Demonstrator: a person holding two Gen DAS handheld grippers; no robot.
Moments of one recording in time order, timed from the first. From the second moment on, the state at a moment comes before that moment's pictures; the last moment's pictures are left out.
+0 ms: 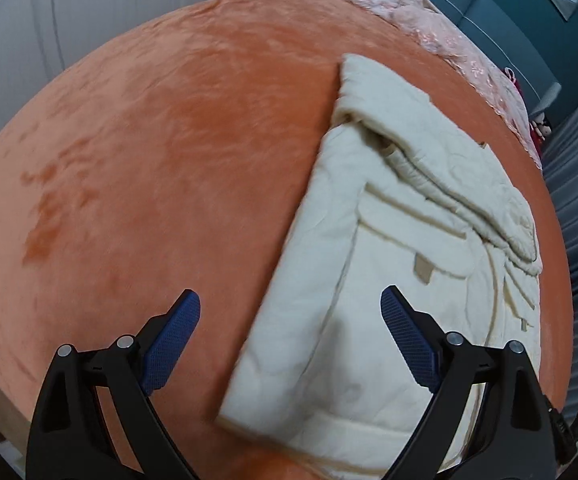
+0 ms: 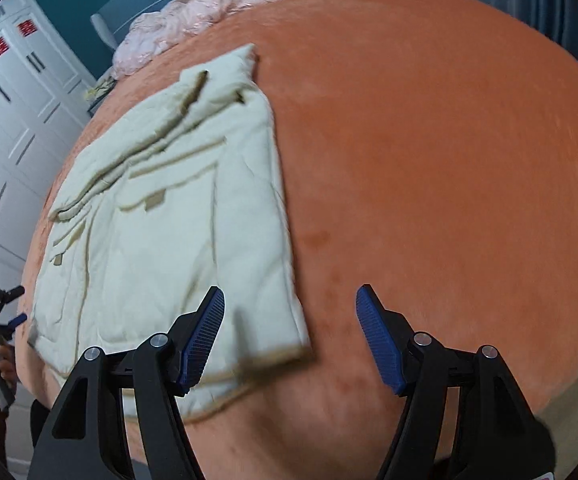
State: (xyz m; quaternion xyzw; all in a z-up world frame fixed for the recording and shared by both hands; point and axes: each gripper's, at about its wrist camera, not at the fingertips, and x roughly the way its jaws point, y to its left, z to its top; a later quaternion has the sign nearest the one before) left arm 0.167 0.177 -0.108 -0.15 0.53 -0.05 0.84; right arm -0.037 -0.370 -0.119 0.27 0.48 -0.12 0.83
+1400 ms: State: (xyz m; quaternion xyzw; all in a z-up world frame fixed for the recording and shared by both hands) left arm -0.057 0.184 0.036 -0.06 0.53 -0.17 0.83; right arm -0.183 -0.311 0.026 0.21 0.45 0.02 0.87
